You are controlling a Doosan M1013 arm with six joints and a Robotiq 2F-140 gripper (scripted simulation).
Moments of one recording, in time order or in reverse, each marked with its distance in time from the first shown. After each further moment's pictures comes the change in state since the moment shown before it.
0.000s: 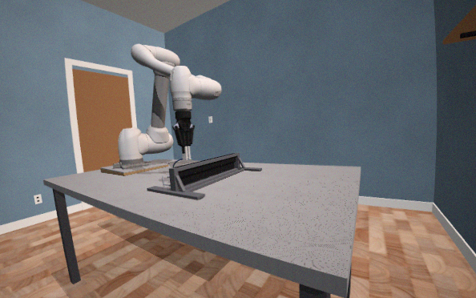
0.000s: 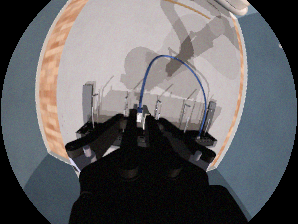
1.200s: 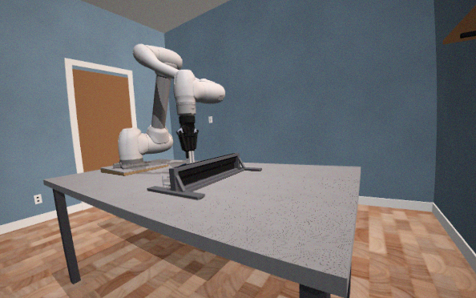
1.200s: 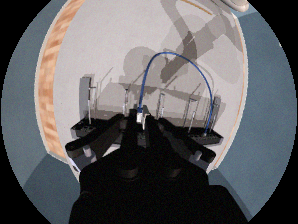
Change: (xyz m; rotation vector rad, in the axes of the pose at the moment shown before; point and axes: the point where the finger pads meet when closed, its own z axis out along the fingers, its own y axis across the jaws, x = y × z) arm -0.024 -0.001 0.023 0.000 0.001 0.001
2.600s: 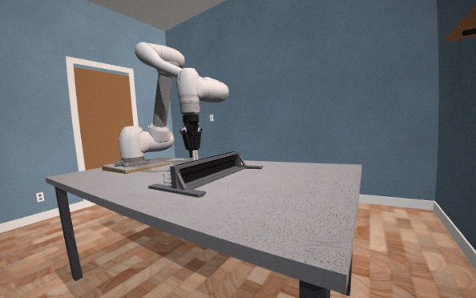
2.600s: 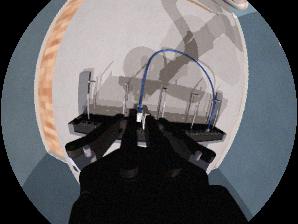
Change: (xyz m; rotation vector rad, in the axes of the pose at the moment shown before) arm -0.018 0.000 0.006 0.000 -0.001 0.000
